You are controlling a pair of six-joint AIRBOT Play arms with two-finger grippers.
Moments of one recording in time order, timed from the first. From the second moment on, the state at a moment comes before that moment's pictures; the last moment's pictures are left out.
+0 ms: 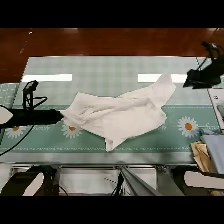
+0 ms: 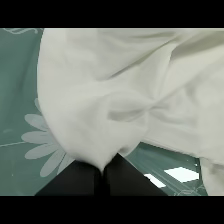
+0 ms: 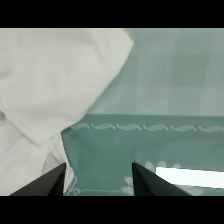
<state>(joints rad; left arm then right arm) 0.03 -0.78 0.60 1.10 -1.06 -1.38 -0.21 -1.45 1.49 -1.40 1.53 1.47</state>
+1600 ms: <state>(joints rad) 0.03 -0.77 1.03 1.10 -1.01 -1.34 -0.06 -0.78 1.07 -1.18 1.00 1.60</state>
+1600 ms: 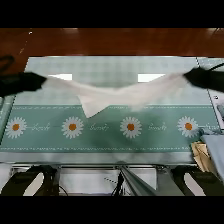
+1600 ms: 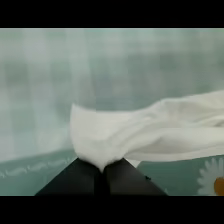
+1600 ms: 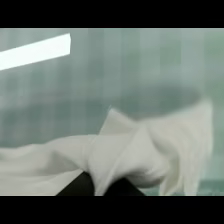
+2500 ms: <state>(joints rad) 0.03 -0.57 1.90 1.20 -1.32 -1.50 -0.13 -0.64 1.85 -1.08 1.38 1.77</state>
